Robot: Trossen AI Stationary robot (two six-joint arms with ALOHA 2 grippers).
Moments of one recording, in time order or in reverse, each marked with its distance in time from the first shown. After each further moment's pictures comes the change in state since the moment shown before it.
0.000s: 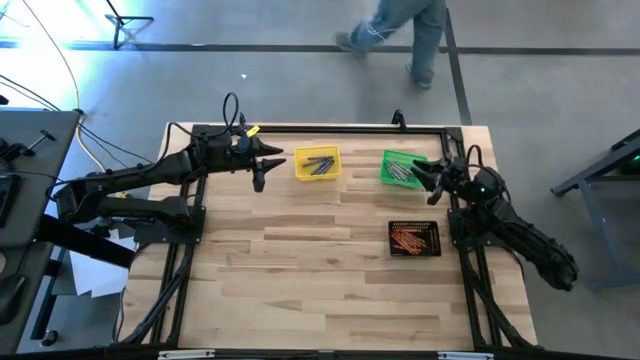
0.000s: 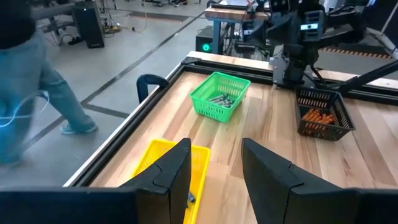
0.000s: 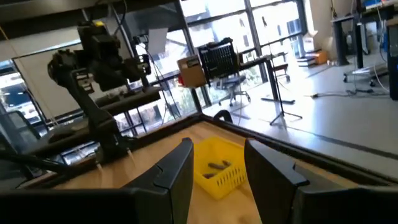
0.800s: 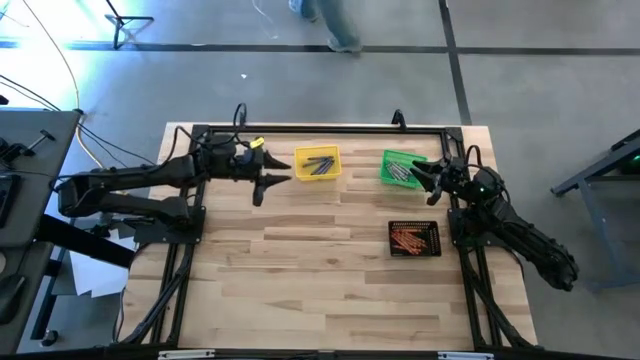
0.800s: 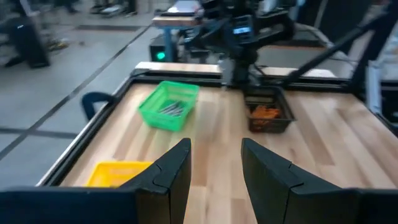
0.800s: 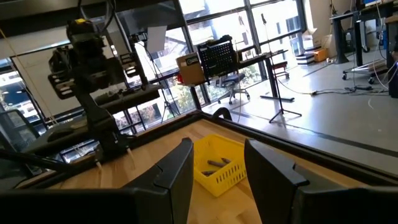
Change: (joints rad) left arm -0.093 0.021 0.001 0.044 0.109 0.043; right arm 0.002 0.005 0.001 -0.001 0.004 0.000
